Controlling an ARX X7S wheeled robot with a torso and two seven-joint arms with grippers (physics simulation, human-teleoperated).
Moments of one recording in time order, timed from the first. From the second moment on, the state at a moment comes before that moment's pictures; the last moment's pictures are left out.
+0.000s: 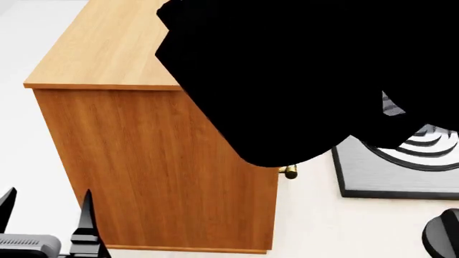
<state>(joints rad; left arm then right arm) -0.11 -0.39 0.32 0.41 -0.33 -0.23 -0.45 2.08 0.44 -1.10 -0.03 2.01 1.15 1.44</state>
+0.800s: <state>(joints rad) -0.12 -0.38 0.33 0.37 -0.34 -0.21 -0.45 2.07 0.32 -1.12 0.02 1.82 1.08 1.29</state>
